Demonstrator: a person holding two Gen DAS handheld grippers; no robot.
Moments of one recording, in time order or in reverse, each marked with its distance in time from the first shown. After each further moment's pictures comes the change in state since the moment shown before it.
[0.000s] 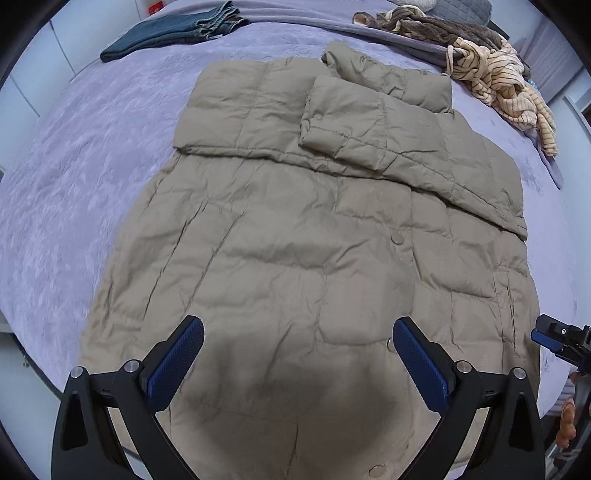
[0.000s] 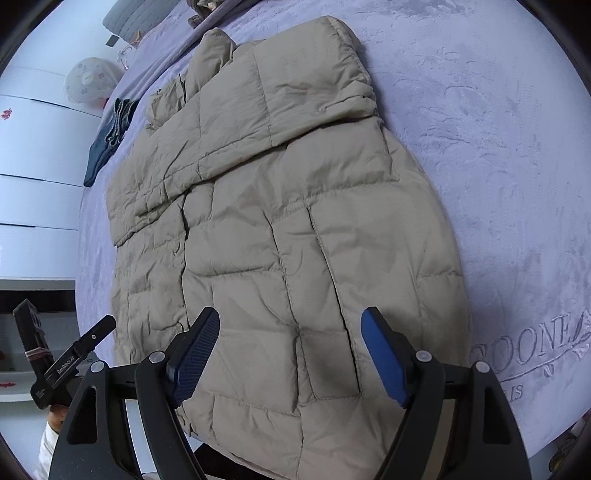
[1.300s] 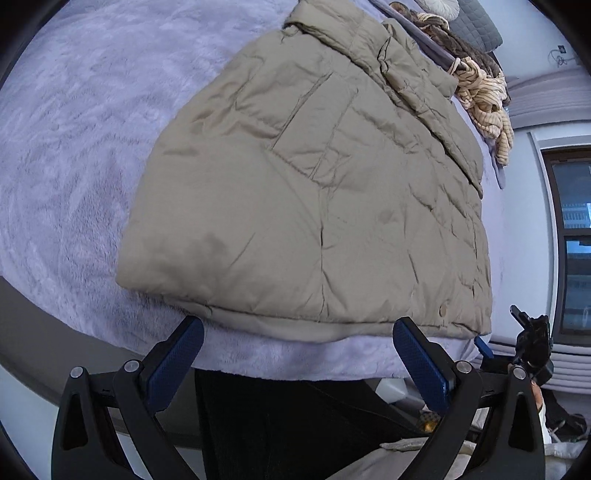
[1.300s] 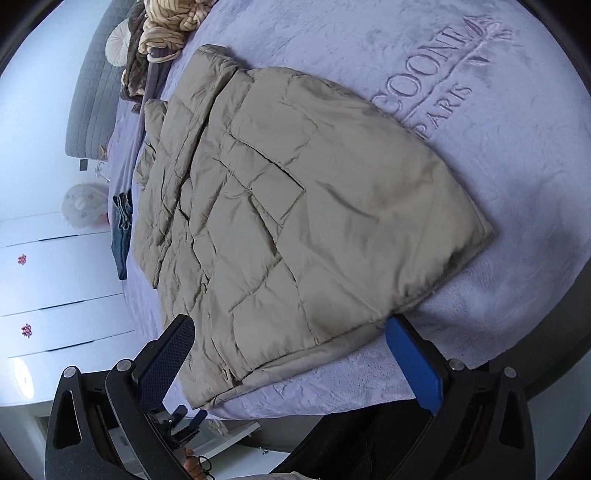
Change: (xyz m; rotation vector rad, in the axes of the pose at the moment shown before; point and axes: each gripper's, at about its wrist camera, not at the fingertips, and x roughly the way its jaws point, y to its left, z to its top) left arm 0.001 0.180 -0.123 -0.146 0.200 -0.405; right arm -0.017 -0.044 -0.167 0.516 -0.161 0.212
